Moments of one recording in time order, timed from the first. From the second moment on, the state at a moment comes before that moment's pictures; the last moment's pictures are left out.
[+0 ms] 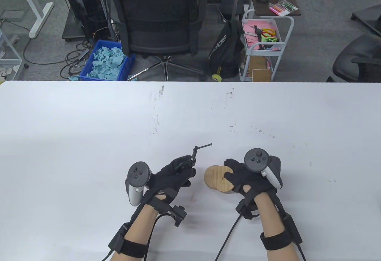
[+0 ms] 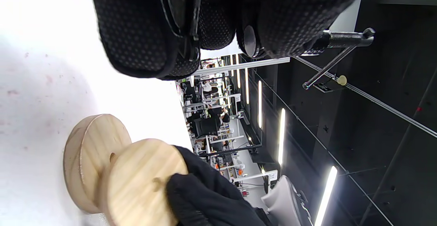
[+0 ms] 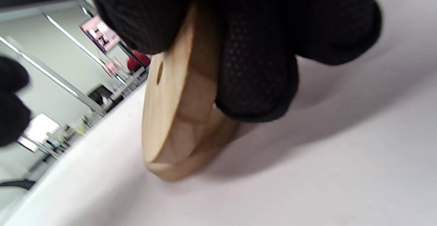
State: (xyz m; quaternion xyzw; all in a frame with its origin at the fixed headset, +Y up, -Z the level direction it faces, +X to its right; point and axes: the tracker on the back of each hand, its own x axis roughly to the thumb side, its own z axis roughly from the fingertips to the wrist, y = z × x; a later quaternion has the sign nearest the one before) left_hand -0.134 -0.749 -0.293 -0.07 -0.14 0.65 0.74; right_hand 0.176 -0.740 -0.330 0.05 0.13 0.92 0.36
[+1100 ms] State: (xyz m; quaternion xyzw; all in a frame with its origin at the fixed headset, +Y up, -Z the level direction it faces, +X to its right) left_hand -0.153 -0.758 -0.298 -0.06 -0.07 0.64 0.76; right_hand 0.226 -0.744 -0.326 -0.09 0.13 0.98 0.15
